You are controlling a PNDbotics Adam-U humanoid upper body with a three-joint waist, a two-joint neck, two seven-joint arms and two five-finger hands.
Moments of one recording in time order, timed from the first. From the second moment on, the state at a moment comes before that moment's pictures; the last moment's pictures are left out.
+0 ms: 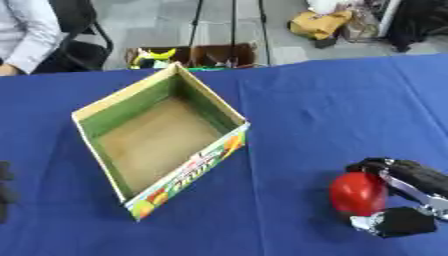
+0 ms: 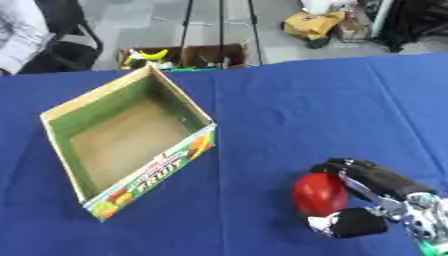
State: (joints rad) left arm -0.20 0.09 0.20 -1.92 -0.12 -0.13 -0.14; right arm -0.17 -0.62 0.01 -1.98 0.82 0.13 0.63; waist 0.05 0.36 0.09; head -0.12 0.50
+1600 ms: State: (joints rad) left arm -0.20 0.09 0.20 -1.92 -0.12 -0.13 -0.14; right arm -0.19 -0.61 0.02 -1.98 0.68 0.24 0.49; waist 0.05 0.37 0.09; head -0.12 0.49
